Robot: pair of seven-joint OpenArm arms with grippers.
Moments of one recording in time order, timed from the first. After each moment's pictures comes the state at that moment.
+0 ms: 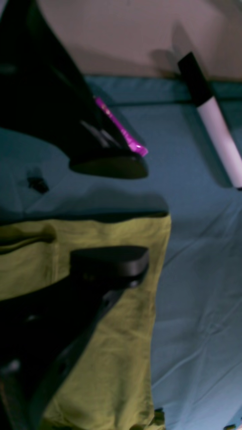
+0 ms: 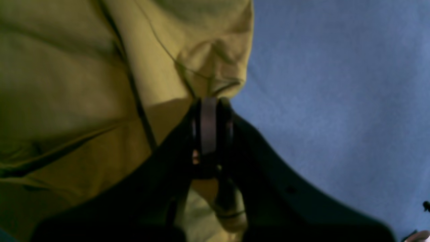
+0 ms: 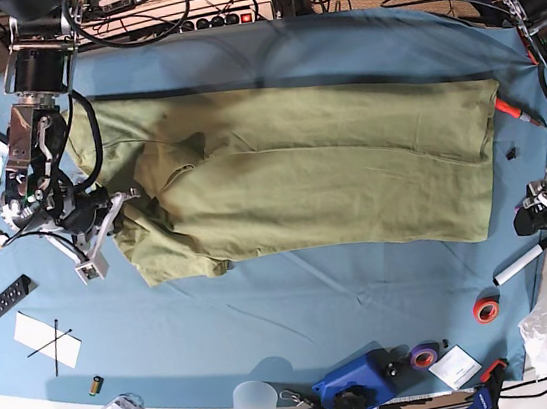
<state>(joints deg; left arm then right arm) -18.3 -28.8 -22.2 65.3 -45.2 -34.1 56.9 9.4 20.8 12.0 90.1 22.0 26.9 -70.3</state>
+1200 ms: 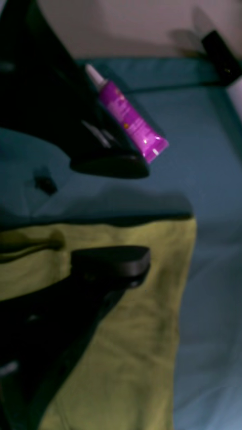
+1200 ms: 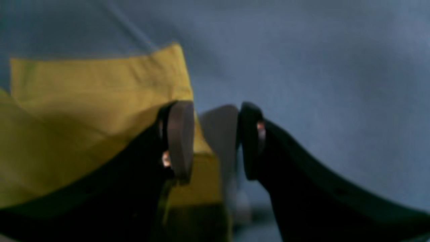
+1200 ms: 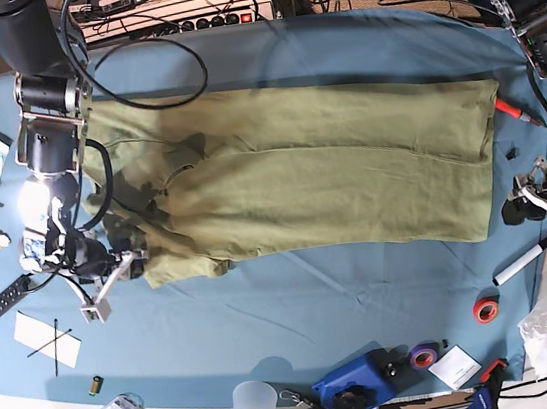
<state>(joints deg) -18.2 -24.8 -22.5 65.3 -36.0 -35.9 57.3 29.7 18.4 12.8 50.9 14.0 31.3 -49.7</state>
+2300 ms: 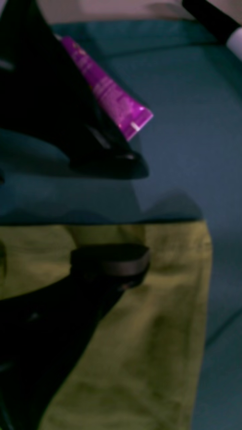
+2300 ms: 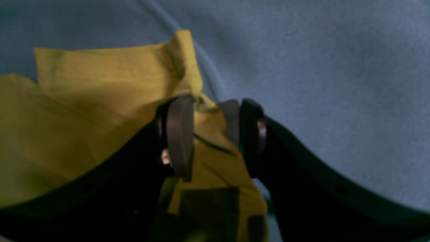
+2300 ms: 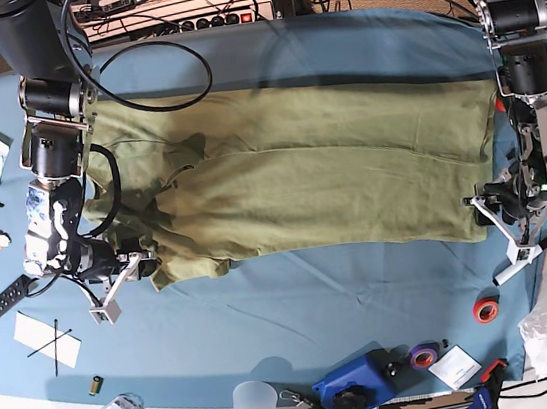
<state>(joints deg) -23.3 -22.4 -3.6 56.0 -17.8 -21.7 43.8 30.2 17.5 12.8 51.0 17.7 31.3 -55.5</state>
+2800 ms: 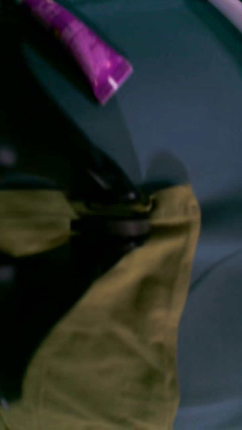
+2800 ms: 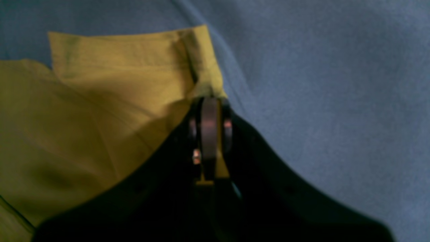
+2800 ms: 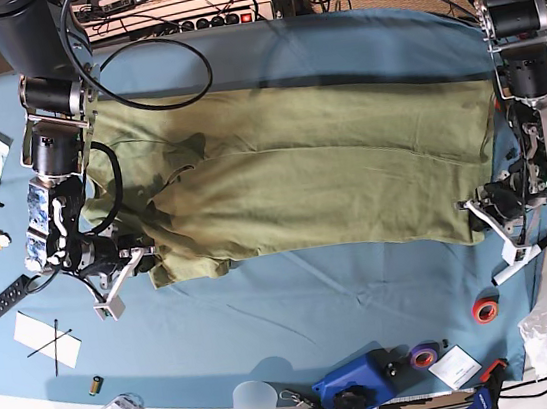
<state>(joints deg) -23.7 -21.8 -3.9 52.4 -24.8 -27.0 40.8 29.8 17.4 12.8 50.8 20.5 33.9 -57.0</state>
